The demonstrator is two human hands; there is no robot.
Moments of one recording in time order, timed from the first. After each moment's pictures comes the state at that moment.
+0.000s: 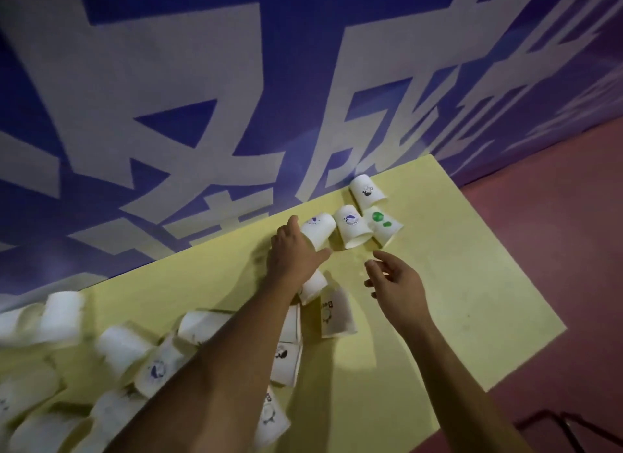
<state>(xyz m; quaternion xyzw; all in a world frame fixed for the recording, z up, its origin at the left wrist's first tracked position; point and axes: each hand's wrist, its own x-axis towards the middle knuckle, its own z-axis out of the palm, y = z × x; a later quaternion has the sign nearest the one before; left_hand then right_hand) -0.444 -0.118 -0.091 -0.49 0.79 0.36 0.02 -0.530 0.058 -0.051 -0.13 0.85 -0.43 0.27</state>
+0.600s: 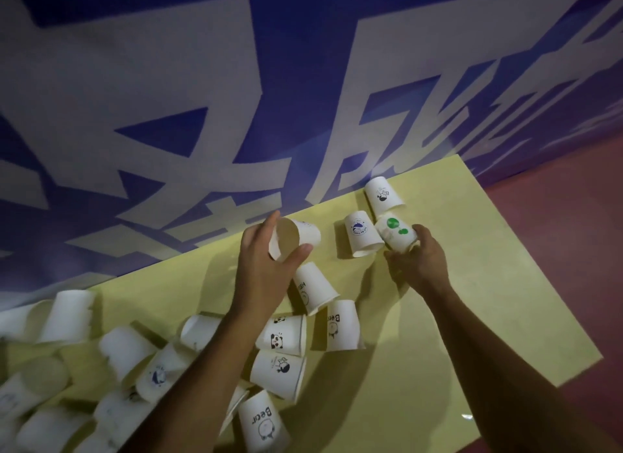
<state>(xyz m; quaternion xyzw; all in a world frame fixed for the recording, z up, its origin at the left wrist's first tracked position) -0.392 -0.124 -0.050 -0.51 0.71 0.45 -0.19 -0.641 0.030 -0.116 -0.21 0.92 -0.28 0.20</state>
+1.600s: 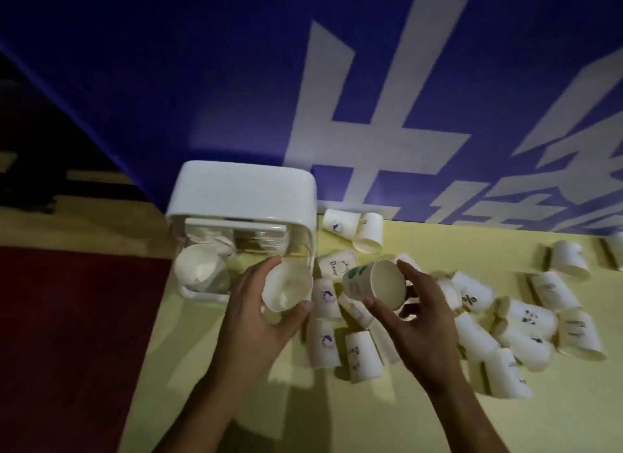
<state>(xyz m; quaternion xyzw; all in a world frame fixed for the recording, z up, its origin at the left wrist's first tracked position) 0.198 -0.110 0.019 -0.56 0.65 0.39 -0.33 -0.049 -0.051 0.024 -0.47 0.74 -0.41 0.25</state>
